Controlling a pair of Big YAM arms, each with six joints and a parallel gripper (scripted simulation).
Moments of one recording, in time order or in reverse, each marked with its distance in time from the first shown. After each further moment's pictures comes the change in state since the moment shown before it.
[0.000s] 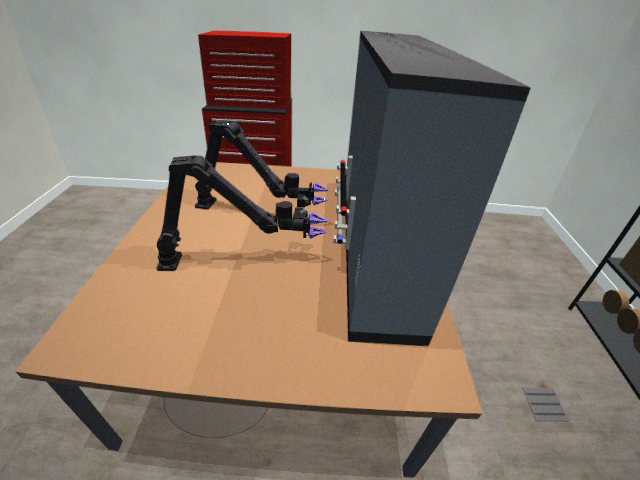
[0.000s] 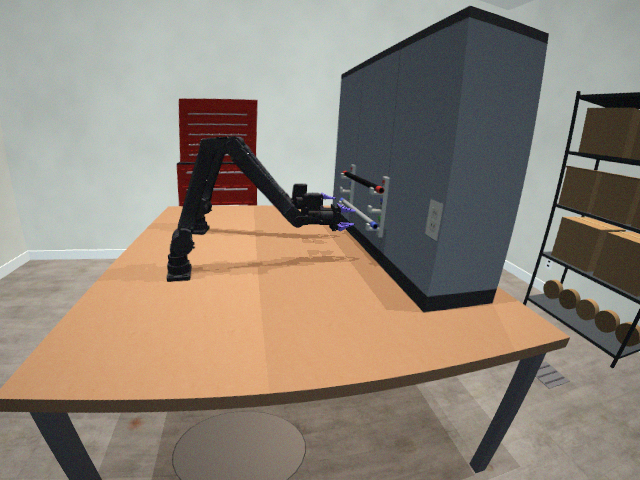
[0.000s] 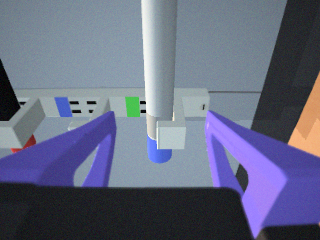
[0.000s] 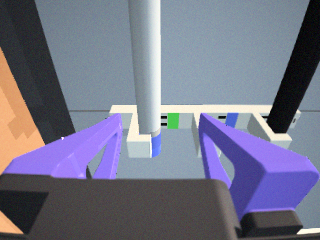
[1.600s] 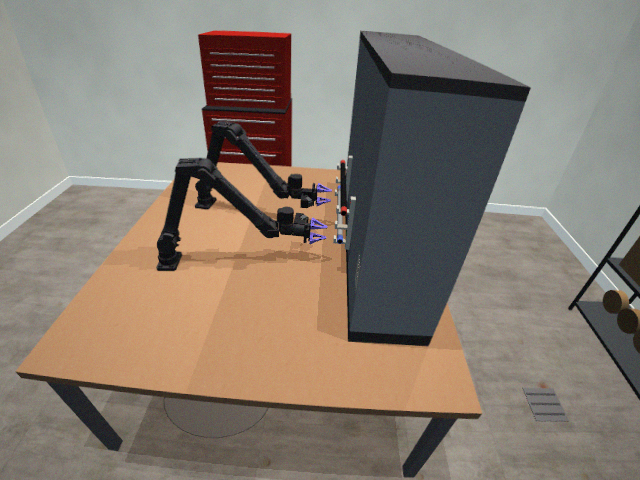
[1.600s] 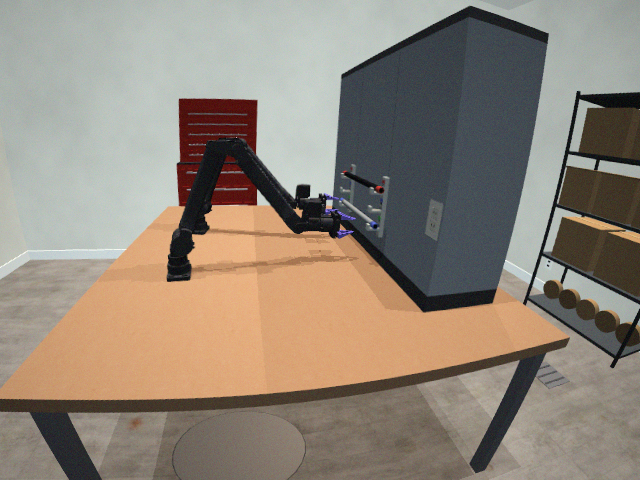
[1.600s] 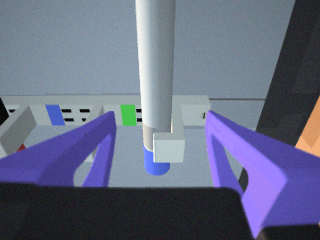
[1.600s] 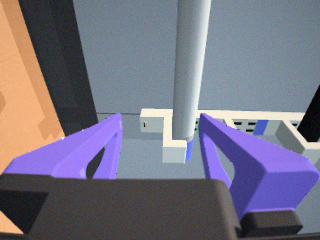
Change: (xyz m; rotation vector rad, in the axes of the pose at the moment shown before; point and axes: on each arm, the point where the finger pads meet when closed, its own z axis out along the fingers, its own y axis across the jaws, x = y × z) left arm 0.001 -0.003 0.017 -0.003 0.000 -0.001; right arm -0.004 0.036 0.003 -0.034 -0.003 -0.007
